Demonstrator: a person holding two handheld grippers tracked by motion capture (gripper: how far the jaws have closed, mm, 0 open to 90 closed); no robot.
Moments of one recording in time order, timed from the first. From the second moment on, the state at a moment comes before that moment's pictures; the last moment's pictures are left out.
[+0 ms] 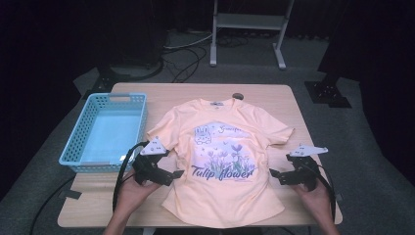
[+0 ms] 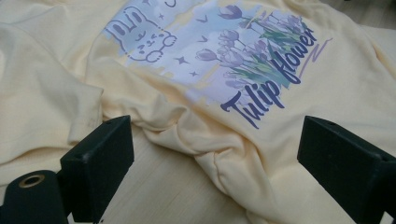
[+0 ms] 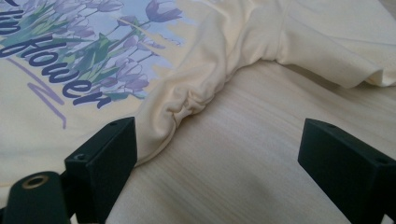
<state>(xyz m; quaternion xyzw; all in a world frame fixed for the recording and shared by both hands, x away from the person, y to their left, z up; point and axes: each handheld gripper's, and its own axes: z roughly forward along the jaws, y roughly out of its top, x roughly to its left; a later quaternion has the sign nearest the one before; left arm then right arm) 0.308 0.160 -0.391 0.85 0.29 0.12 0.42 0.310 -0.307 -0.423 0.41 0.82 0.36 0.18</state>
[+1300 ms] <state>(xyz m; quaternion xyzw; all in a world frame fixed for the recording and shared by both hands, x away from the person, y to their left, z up) 0.235 0.213 -0.404 0.81 0.31 0.15 0.48 0.245 -0.339 -0.428 0.41 0.79 0.40 0.20</state>
